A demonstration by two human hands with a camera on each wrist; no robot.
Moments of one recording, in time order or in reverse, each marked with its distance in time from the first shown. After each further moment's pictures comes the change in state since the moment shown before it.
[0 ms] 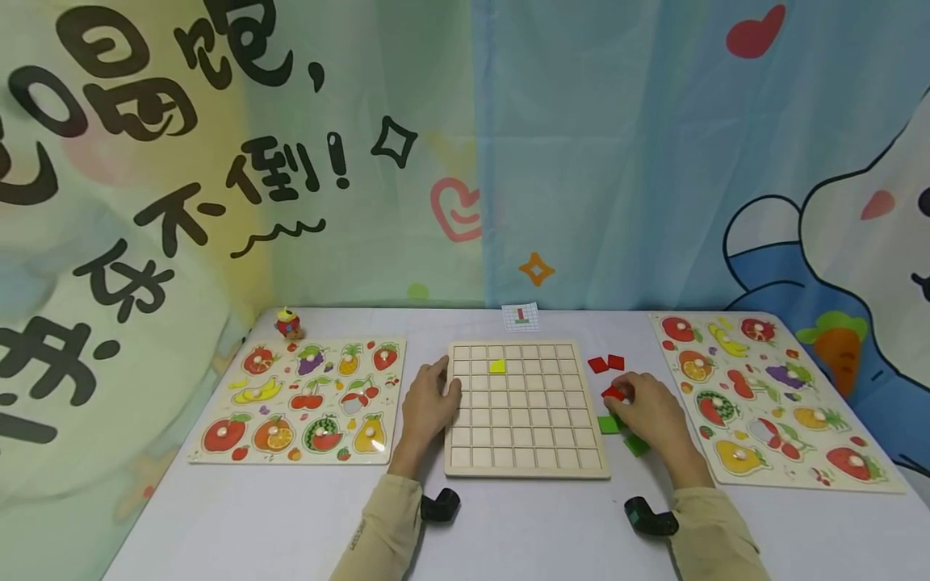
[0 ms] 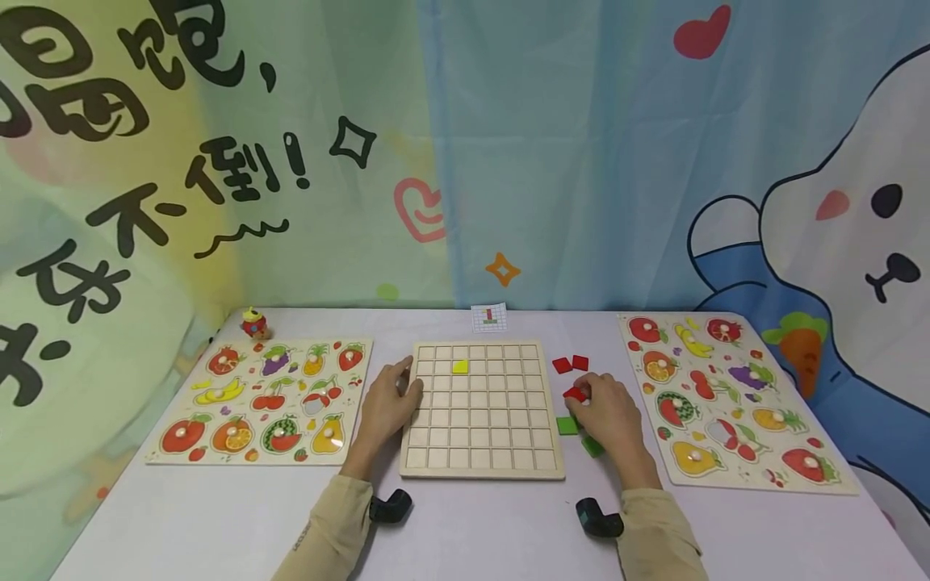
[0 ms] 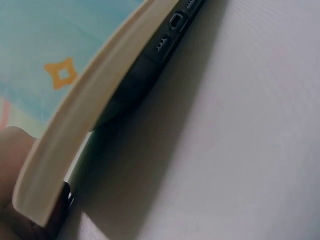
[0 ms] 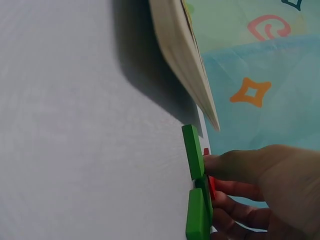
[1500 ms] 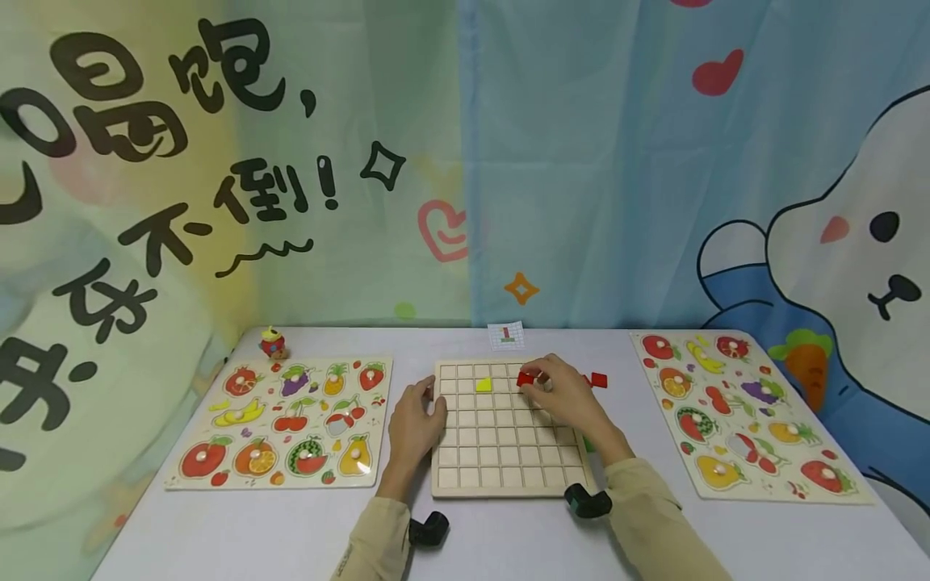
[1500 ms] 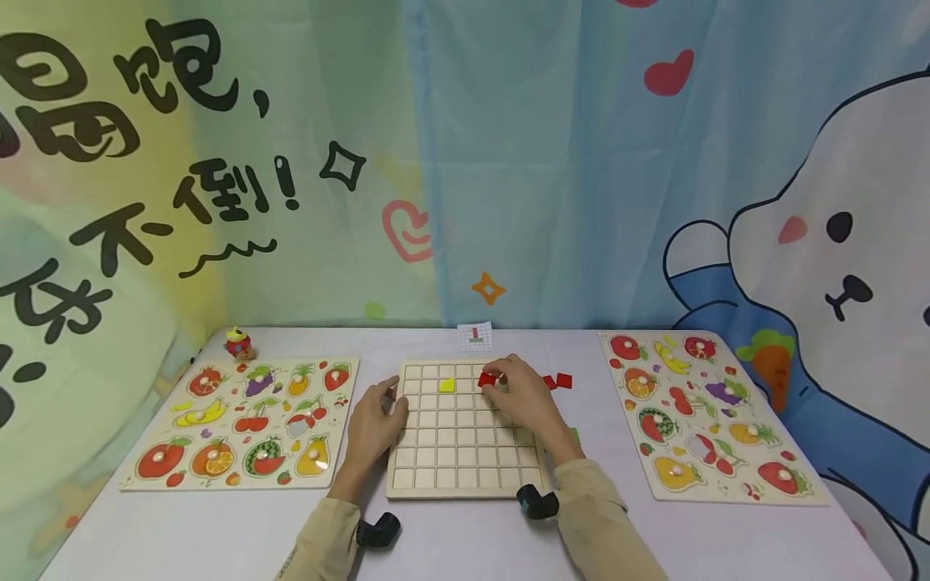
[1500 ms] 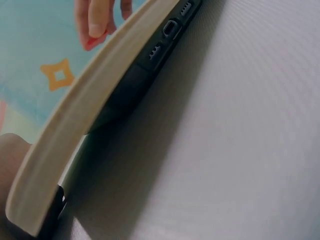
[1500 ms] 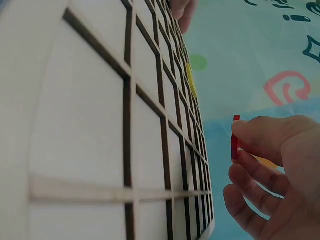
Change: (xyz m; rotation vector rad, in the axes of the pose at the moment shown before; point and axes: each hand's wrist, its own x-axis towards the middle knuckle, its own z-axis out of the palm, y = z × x) left_hand -0.002 -0.003 0.008 -0.009 0.124 0.017; right_hand 0.034 -0.078 0.016 0.244 -0.010 -0.313
